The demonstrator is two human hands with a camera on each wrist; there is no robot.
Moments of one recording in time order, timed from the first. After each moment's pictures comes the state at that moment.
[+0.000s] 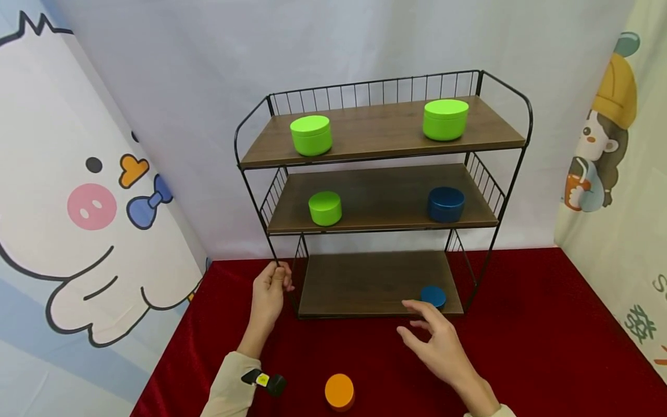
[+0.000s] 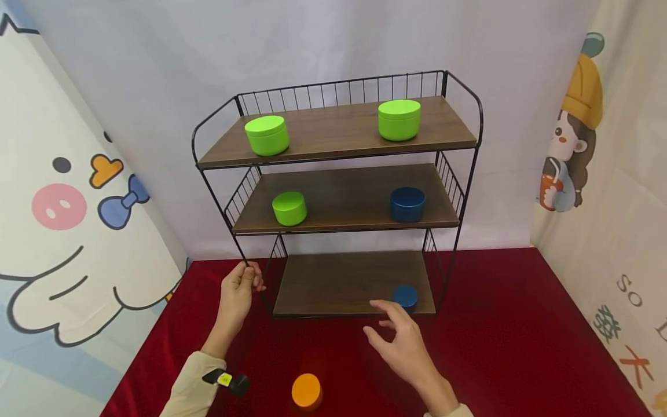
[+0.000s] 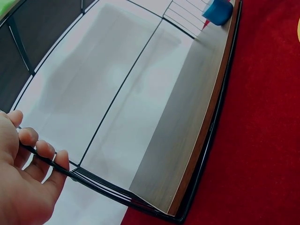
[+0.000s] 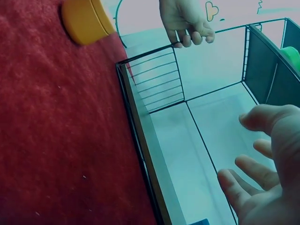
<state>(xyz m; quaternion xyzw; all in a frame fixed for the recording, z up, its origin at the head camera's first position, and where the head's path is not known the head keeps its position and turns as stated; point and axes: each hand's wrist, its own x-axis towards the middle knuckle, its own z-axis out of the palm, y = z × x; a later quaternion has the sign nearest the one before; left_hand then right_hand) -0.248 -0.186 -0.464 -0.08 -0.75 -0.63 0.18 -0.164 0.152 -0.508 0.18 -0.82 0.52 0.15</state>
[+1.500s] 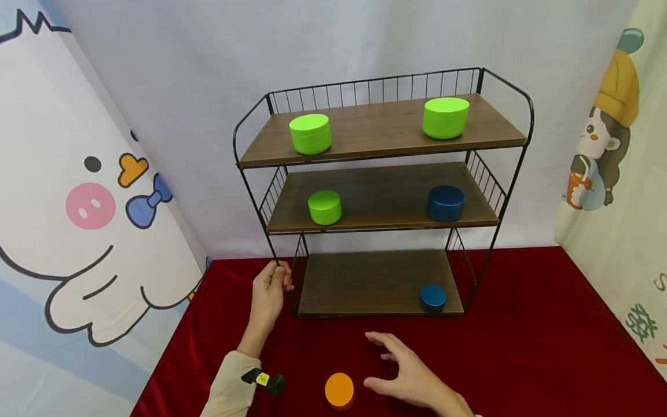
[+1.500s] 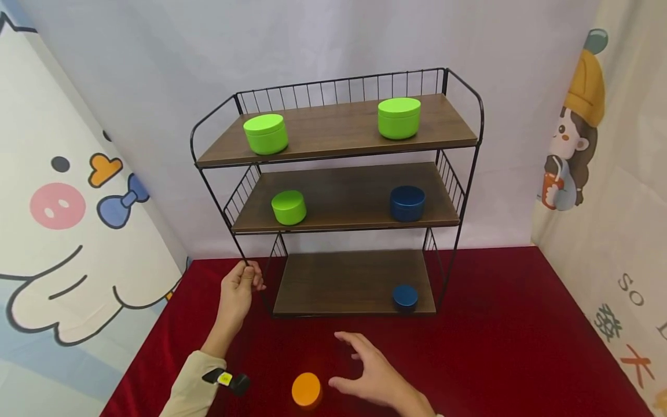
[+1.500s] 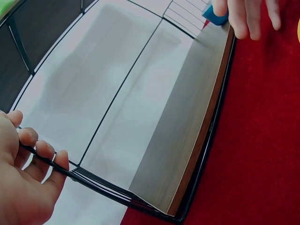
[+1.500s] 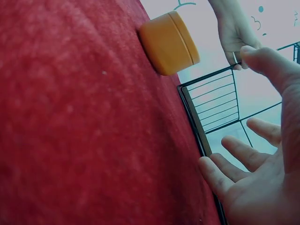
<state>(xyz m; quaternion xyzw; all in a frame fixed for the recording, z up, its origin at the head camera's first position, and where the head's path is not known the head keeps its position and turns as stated) -0.248 -0.187 -0.466 -0.08 -0.76 -0.61 0.18 -0.150 0.120 -0.548 0.25 -0.79 0.55 -0.11</state>
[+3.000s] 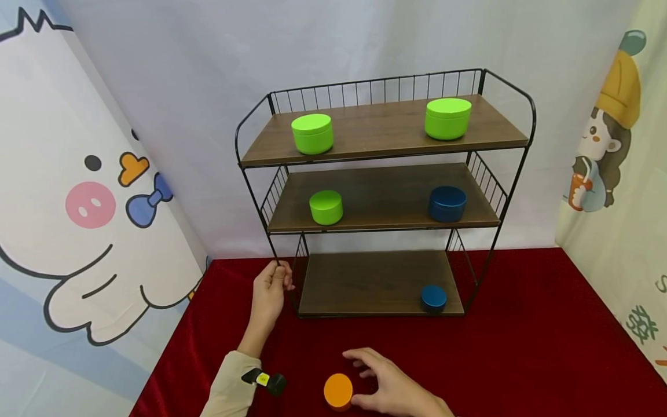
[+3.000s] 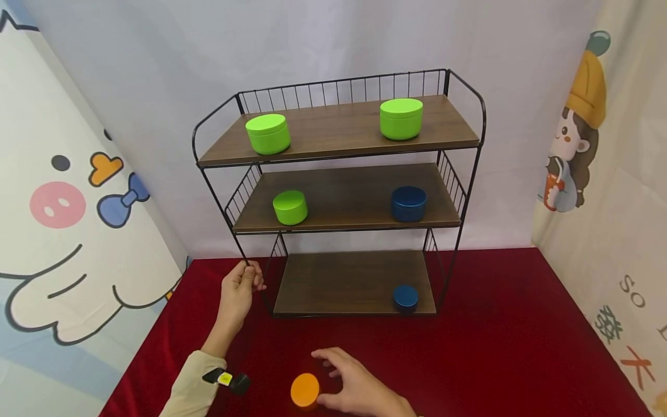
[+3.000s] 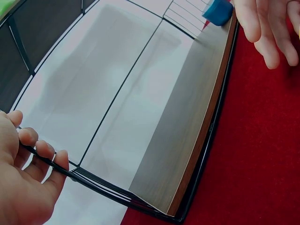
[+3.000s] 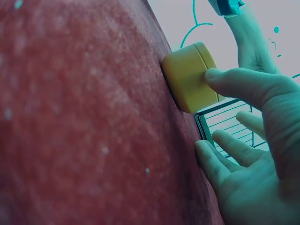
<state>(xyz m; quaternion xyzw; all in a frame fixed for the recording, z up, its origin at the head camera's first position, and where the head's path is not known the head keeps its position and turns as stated) -0.249 -0.187 -0.465 -0.08 -0.76 -0.61 0.18 -0.145 0.091 -0.553 0.31 -0.76 0.54 -0.19</state>
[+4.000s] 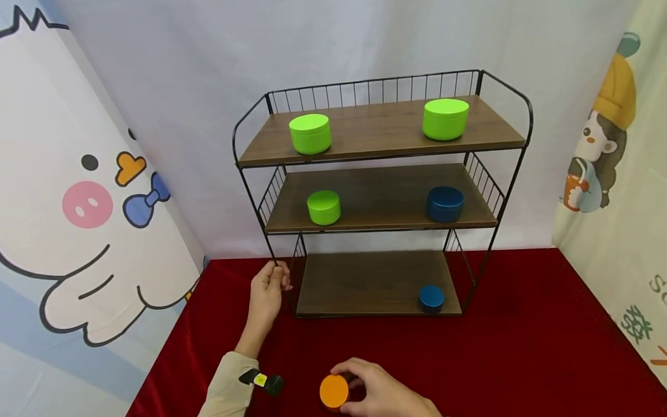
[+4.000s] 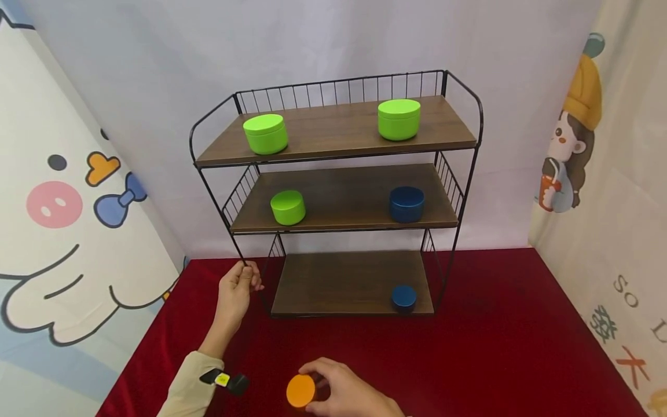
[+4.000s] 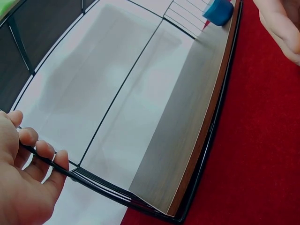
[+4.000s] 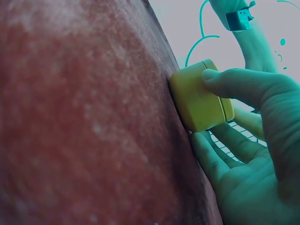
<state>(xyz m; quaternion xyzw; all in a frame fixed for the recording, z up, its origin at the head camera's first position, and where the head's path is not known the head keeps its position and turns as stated) -0.248 -0.187 -0.466 -0.07 -0.77 -0.61 0.18 -0.141 0.076 -0.551 0.33 -0.73 0.55 -0.23</state>
